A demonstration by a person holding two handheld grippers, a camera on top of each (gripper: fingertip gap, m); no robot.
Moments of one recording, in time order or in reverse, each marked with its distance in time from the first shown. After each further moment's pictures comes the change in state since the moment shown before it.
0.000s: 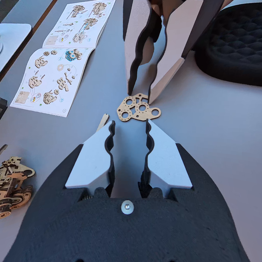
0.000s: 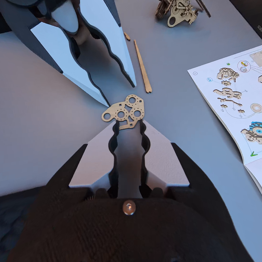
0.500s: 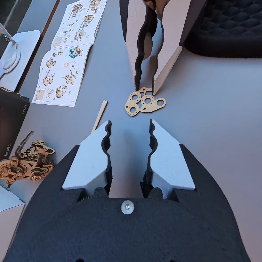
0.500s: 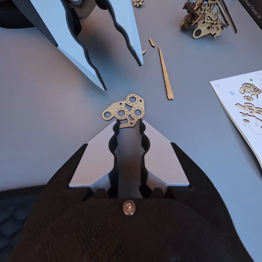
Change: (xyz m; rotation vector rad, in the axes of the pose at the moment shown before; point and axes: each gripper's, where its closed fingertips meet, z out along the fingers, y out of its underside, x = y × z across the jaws) left arm 0.011 0.011 -0.038 -0.060 -0.060 0.117; right arm -0.029 -0.003 0.003 0.036 -0.060 -0.086
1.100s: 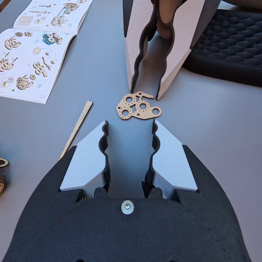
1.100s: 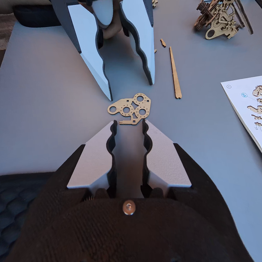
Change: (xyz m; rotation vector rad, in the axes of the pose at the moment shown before) left arm 0.013 0.000 0.020 0.054 0.188 -0.186; right arm -0.009 0.004 -0.005 0.018 -0.084 -0.024
